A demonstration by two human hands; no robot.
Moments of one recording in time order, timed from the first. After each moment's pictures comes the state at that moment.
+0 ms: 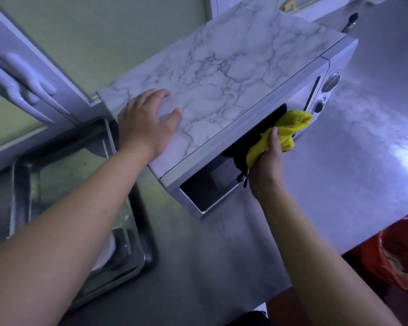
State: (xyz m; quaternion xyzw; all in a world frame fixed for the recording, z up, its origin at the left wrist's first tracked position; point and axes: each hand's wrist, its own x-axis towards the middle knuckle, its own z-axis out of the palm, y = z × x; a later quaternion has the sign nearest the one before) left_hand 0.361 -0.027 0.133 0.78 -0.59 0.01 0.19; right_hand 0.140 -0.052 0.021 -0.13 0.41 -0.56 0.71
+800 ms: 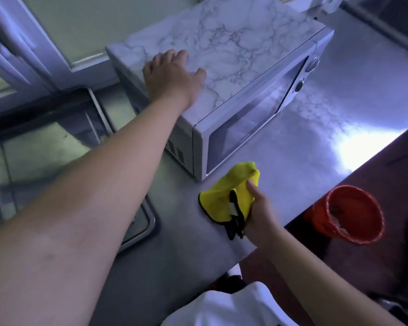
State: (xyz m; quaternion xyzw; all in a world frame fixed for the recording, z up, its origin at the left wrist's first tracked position) left_hand 0.361 -0.024 0.134 0.78 -0.60 -0.02 0.19; right_hand 0.148 0.164 0.036 -0.07 0.54 -0.38 0.75
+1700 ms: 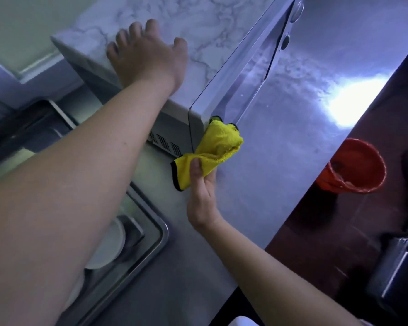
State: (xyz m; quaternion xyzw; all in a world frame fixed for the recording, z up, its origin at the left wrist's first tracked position) left_hand 0.363 -0.027 0.131 0.76 -0.63 0.01 0.16; right_hand 0.301 0.163 0.009 -0.37 0.51 -0.60 0.50
